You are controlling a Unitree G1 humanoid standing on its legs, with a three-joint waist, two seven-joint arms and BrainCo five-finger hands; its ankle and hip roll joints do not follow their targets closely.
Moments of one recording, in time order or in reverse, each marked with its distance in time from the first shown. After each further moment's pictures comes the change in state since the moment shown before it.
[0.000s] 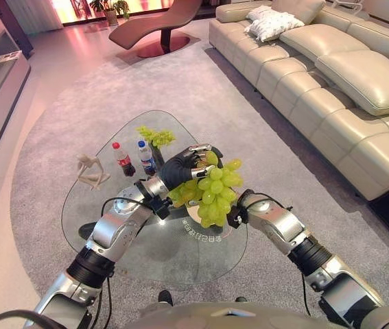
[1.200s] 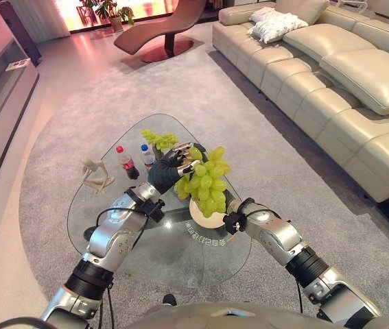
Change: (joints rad) left arm 0.091 -0.049 0.073 0.003 -0.076 -0.026 0.055; right arm 0.071 0.012 -0.008 0.009 0.046 -0.108 -0.036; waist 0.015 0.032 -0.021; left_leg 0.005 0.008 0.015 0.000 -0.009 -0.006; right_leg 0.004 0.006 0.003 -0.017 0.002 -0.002
